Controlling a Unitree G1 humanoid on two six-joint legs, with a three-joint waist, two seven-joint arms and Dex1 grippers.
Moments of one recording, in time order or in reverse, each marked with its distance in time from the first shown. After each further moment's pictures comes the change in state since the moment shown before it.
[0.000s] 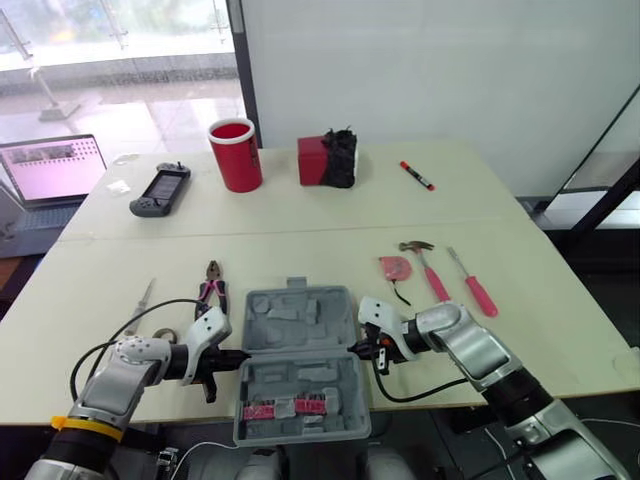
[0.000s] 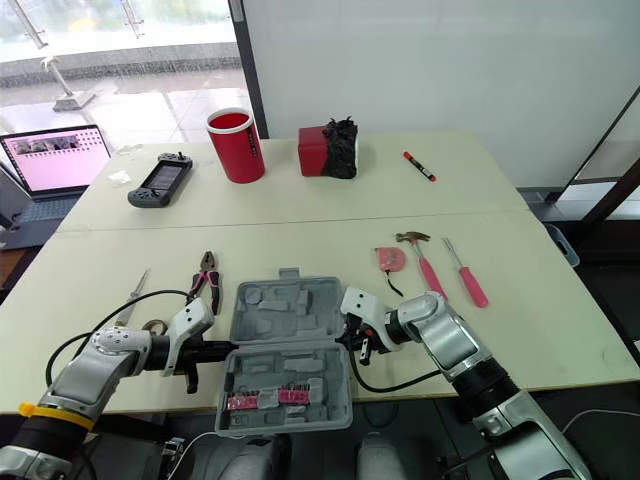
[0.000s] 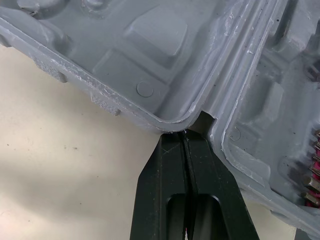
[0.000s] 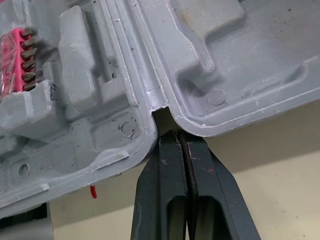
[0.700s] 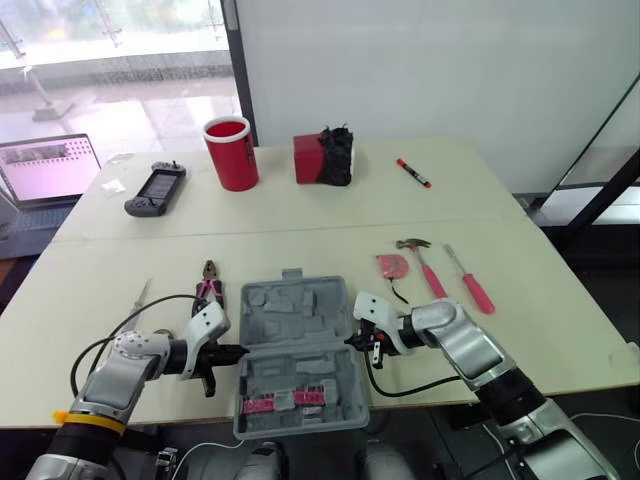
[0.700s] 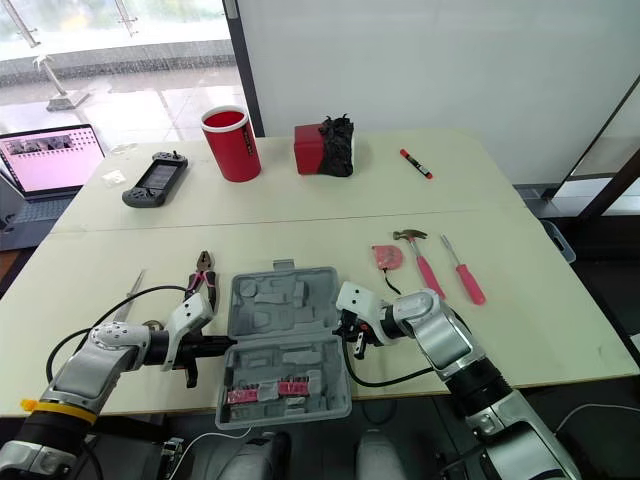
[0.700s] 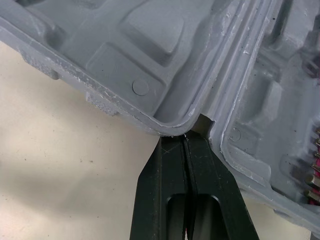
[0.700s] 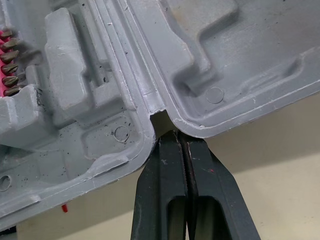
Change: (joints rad) left arm -0.021 -0.022 0.021 0.017 0.023 -0.004 -0.026; right arm 0.017 0.041 -0.024 -0.032 -0.059 -0.011 -0.044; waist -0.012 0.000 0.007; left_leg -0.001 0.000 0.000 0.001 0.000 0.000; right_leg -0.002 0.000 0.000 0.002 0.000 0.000
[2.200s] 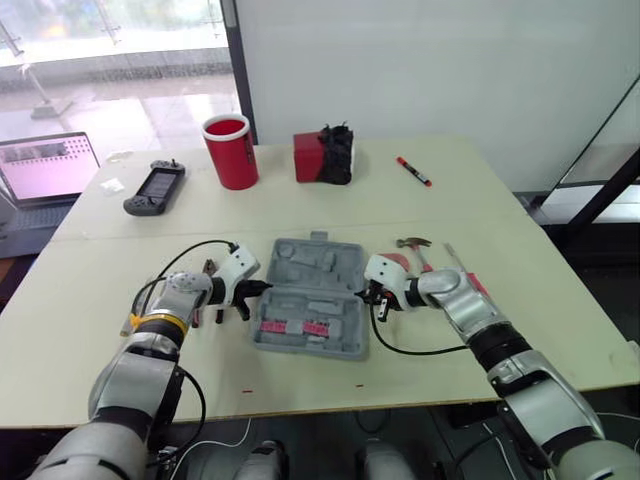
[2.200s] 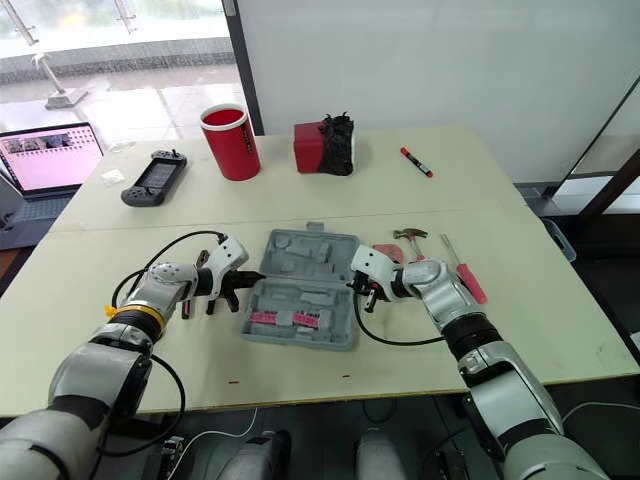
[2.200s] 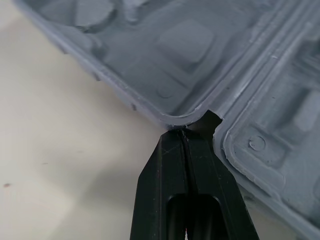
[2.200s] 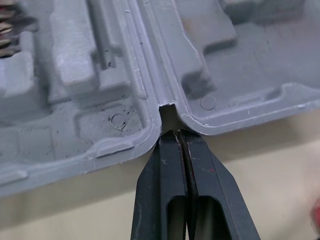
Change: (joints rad) left arm -0.643 -0.202 -0.059 0.993 0.198 -0.556 0.101; right arm -0.278 0.028 -0.041 0.550 -0.032 -0.396 -0.142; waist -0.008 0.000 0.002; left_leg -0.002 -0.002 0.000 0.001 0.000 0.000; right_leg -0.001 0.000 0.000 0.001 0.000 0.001
